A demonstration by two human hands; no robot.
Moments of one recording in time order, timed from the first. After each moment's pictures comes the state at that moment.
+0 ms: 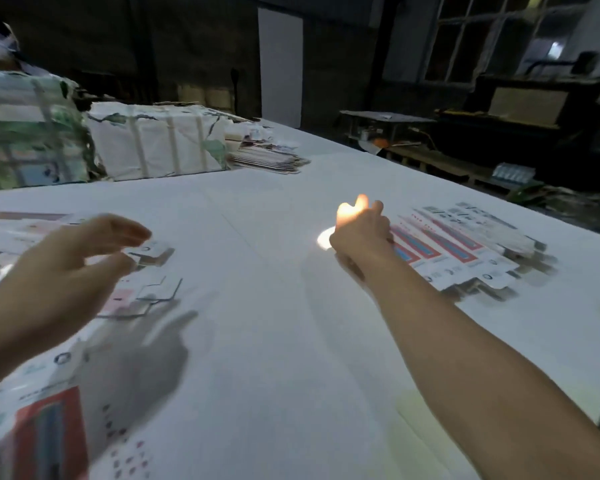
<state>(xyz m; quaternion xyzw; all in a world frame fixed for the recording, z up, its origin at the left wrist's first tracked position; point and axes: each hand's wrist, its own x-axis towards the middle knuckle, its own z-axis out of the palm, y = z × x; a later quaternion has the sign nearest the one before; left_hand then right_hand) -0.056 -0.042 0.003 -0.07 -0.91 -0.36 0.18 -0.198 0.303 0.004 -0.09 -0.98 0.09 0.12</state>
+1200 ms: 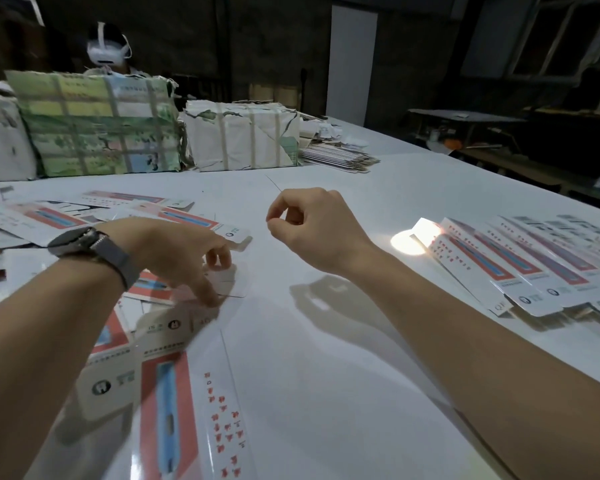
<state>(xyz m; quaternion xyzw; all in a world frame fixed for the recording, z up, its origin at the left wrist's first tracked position) -0.109 -0.041 0.027 -0.04 -0.98 -0.05 -0.19 -0.123 0.175 0.033 0.32 -0.87 0.35 0.15</state>
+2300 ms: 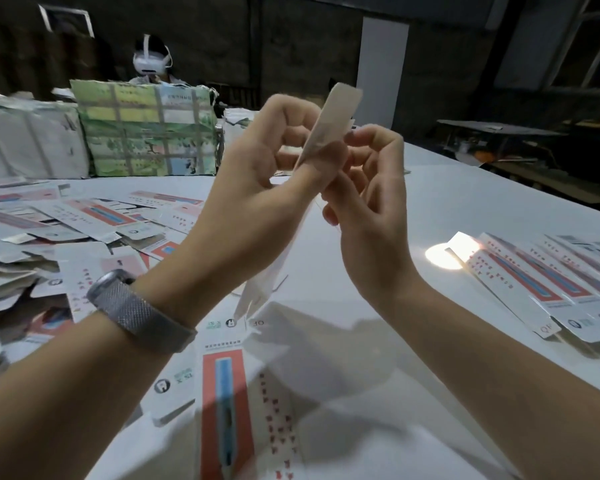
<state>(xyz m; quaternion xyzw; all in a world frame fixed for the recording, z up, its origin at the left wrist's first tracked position) -0.018 0.041 0.079 -0.26 -0.73 -0.55 0.31 -0.075 0.154 0.051 0.36 -0.59 0.70 0.16</state>
